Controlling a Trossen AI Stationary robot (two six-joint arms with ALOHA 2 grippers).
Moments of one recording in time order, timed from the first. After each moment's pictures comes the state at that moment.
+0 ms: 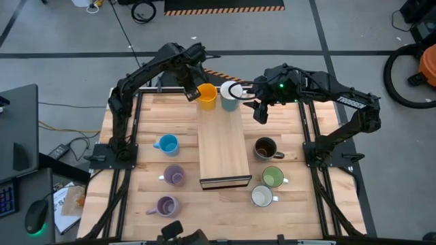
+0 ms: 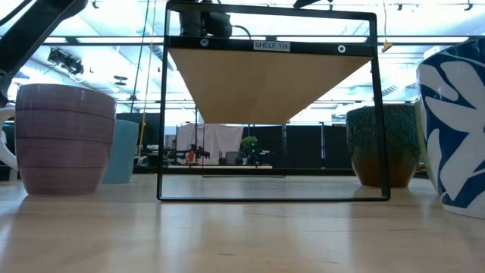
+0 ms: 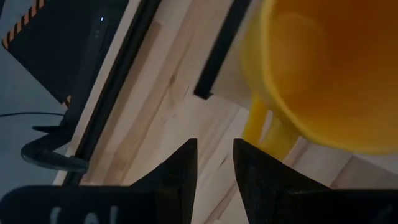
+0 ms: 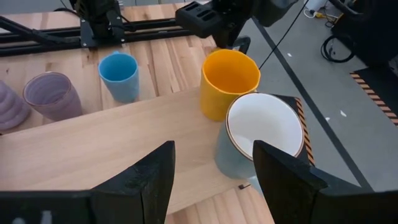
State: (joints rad) left arm 0.63 2.00 2.17 -1.53 -0.02 0.15; right arm -0.16 1.39 1.75 -1.01 0.18 0.00
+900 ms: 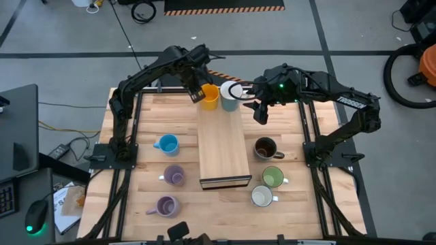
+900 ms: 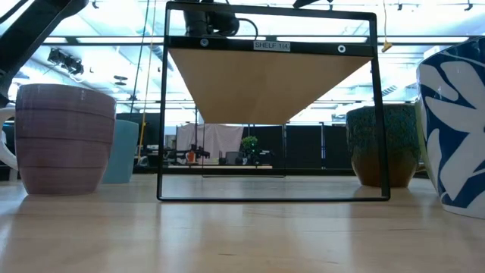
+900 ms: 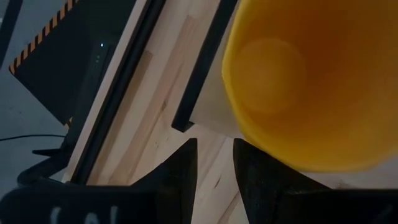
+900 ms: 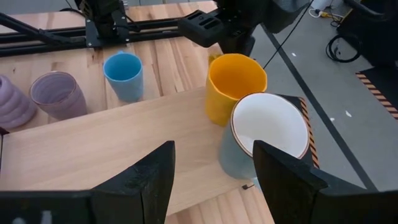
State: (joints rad) left arm 0.59 2.00 2.17 -1.45 -0.02 0.14; right arm -0.16 1.39 1.75 -1.01 0.16 0.00
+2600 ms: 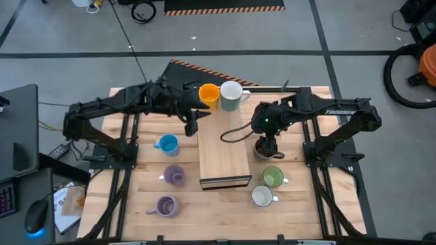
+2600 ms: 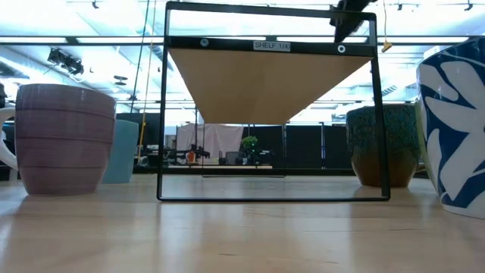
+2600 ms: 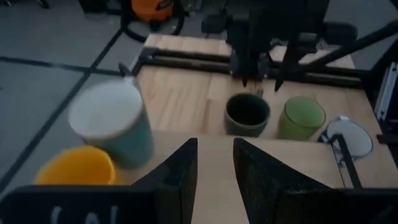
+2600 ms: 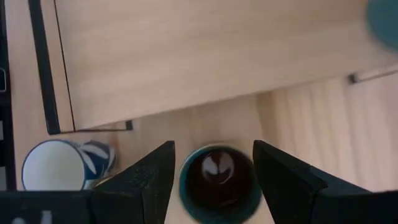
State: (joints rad) left arm 0.12 1.41 1.64 -0.72 -0.09 -0.03; right arm 0.00 1.40 1.50 -1.23 -0.03 0.15
